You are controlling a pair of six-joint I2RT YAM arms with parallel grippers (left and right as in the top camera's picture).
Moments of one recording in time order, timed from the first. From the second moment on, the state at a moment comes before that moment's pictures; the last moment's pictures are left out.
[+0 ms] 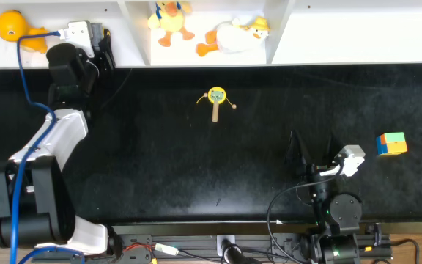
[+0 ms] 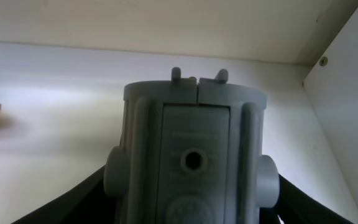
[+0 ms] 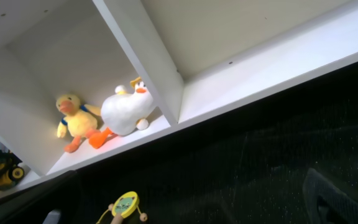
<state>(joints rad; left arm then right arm) 0.09 1.71 0.92 0.41 0.07 -0.05 0.12 0.01 0.02 -0.02 -0.02 0.50</state>
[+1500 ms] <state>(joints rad) 0.09 0.94 0.94 -0.52 0.00 0.00 0.12 0.01 0.02 -0.02 -0.02 0.50</state>
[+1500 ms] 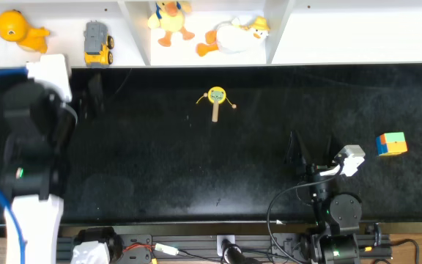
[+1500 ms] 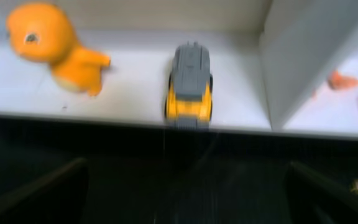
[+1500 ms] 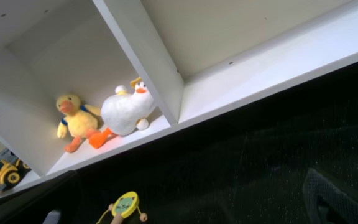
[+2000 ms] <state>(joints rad) 0.09 0.64 0.94 -0.79 0.00 -0.02 0.12 0.01 0.02 -0.02 -0.02 0.50</state>
